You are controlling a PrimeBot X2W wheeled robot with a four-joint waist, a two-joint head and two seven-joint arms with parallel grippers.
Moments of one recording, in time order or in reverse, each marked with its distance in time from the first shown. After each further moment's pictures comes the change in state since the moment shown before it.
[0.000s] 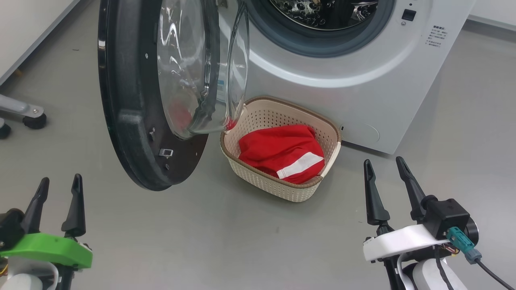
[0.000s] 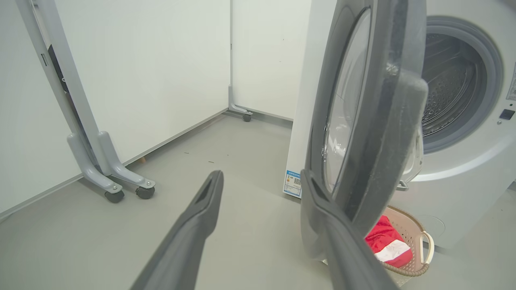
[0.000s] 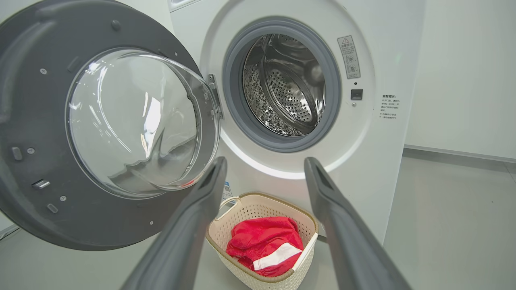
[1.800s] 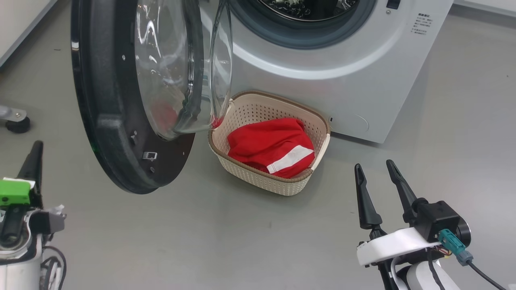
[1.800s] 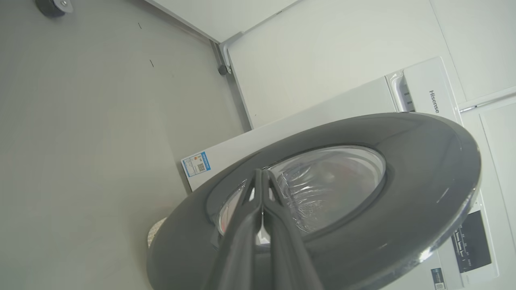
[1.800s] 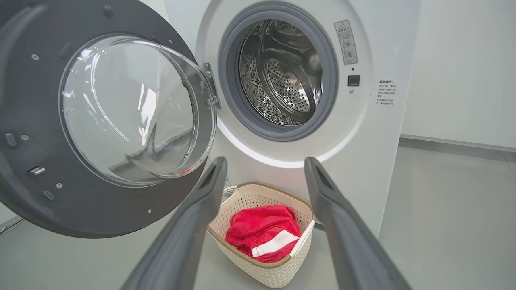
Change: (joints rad) left arm -0.217 -0.104 0.250 0.085 -0.812 0.089 0.386; right arm -0.001 -0.004 0.037 0.005 -0.002 -0.003 0.002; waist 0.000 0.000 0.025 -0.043
